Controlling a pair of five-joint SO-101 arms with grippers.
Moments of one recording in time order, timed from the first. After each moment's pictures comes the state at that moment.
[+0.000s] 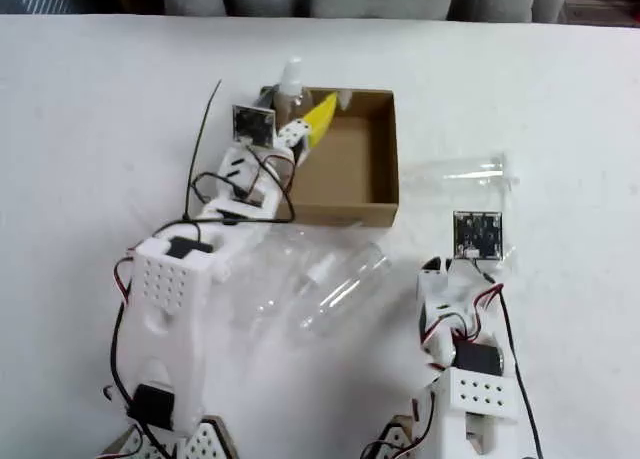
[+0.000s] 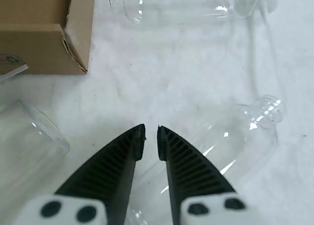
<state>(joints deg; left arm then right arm) 9.7 46.5 14.2 -50.1 6.5 6.1 -70.3 93.4 27.7 9.0</state>
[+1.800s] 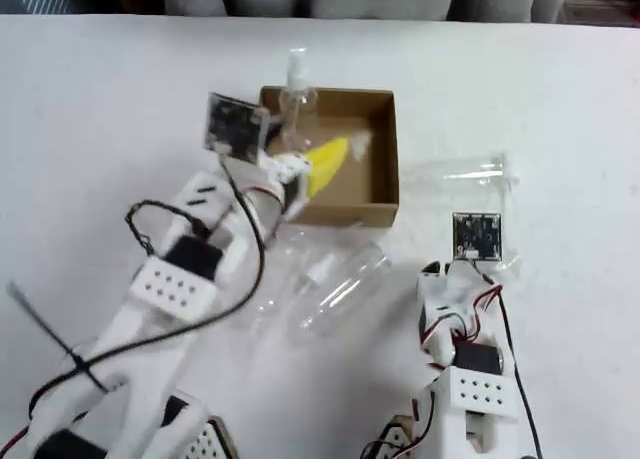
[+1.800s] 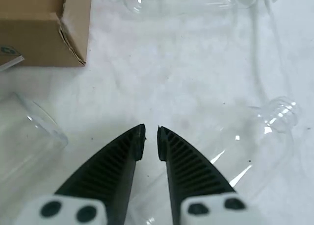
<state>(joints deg) 19.0 -34.4 52.0 10.8 6.4 6.1 -69.2 93.5 27.7 8.9</state>
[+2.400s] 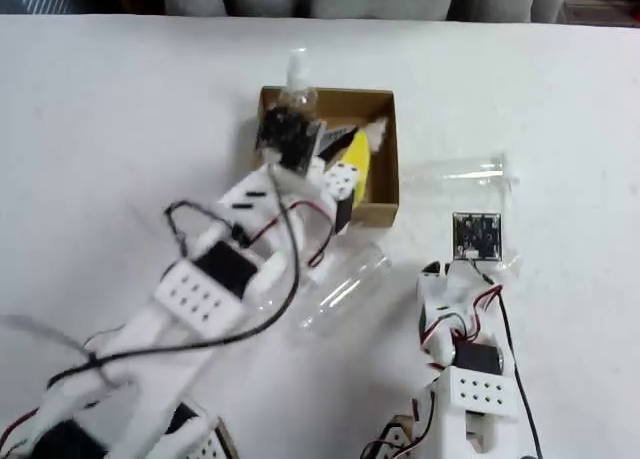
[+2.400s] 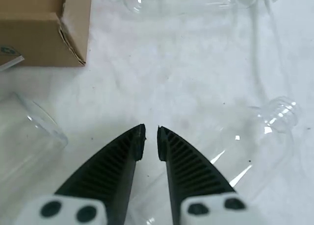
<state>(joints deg) 31.2 -30.4 42.1 14.2 10.3 6.1 -69.2 93.5 27.7 8.9</state>
